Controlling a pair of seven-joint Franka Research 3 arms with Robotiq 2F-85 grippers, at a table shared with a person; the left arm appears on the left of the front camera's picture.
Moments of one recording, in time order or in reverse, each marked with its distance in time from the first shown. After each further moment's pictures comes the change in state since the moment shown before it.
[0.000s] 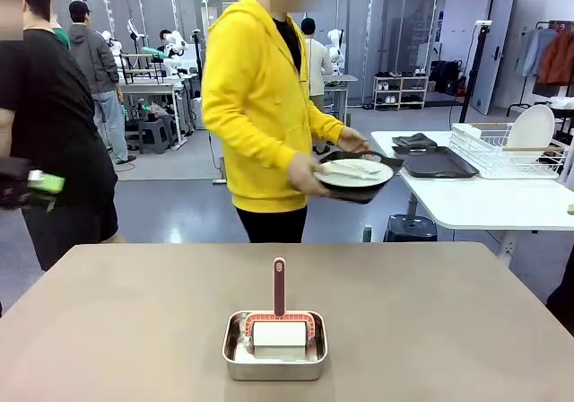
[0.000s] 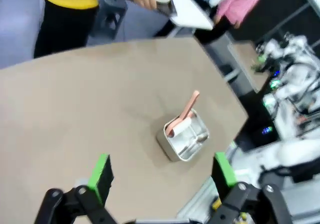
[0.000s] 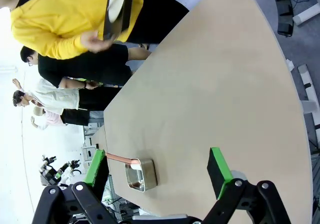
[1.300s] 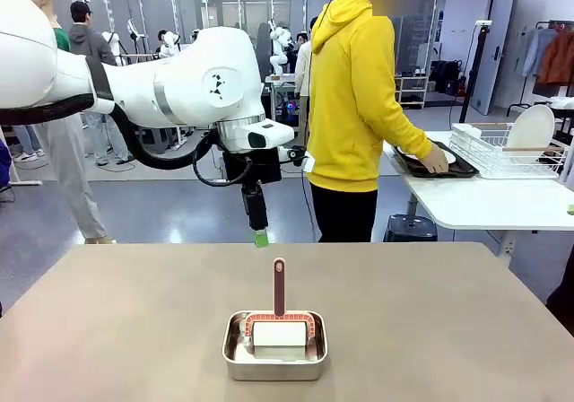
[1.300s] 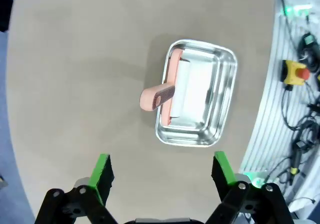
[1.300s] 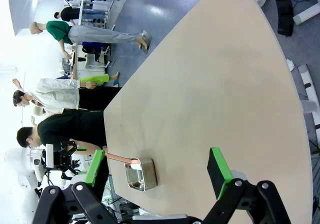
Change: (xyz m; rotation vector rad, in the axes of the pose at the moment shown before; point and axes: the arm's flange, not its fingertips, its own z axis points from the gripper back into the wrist) left arm 0.090 -0.188 -0.367 0.053 0.979 -0.837; right arm 0.000 0.000 0.000 0.001 0.001 0.000
